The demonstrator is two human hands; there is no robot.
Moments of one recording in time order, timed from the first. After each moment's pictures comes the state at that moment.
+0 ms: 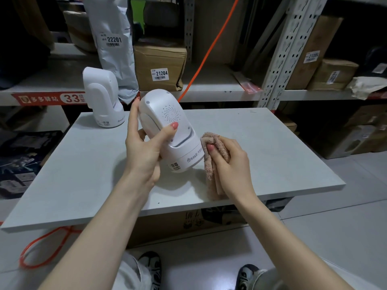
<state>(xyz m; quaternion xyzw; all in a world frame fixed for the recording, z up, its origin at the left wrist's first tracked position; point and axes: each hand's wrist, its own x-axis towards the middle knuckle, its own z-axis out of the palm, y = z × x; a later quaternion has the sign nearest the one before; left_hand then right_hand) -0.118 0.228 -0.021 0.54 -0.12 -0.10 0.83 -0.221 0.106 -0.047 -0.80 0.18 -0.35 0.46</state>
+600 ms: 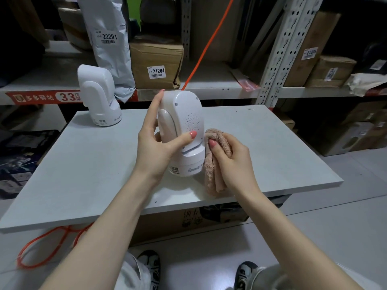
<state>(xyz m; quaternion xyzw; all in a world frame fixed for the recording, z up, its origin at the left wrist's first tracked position) -0.125 0.218 -0.025 0.61 -0.29 -0.03 0.73 -0.223 0.098 -0.044 -0.76 0.21 -0.32 0.52</state>
